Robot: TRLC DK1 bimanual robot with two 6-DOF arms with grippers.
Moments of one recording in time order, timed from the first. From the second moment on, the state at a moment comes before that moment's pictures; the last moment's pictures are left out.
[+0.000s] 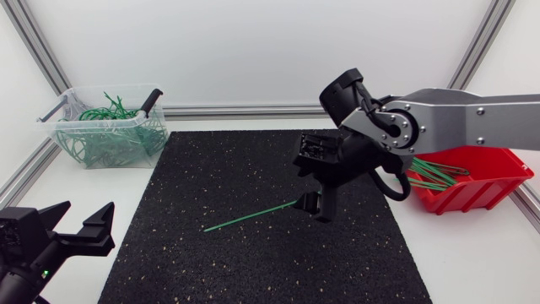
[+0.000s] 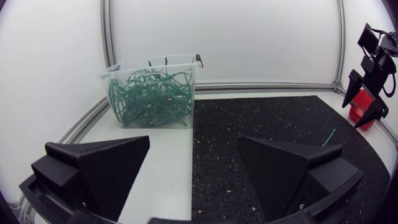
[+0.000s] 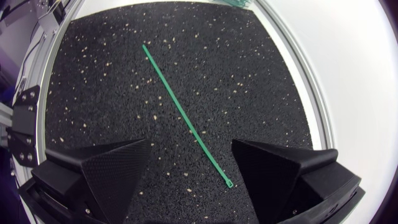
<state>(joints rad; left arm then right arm) 0.00 0.26 0.12 -0.18 -0.02 0.04 0.53 1.61 1.05 -0.54 -0.23 -0.79</state>
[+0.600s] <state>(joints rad) -0.06 0.69 0.40 -0.25 0.02 0.04 0.36 1.92 1.25 -0.66 -0.25 -1.09</state>
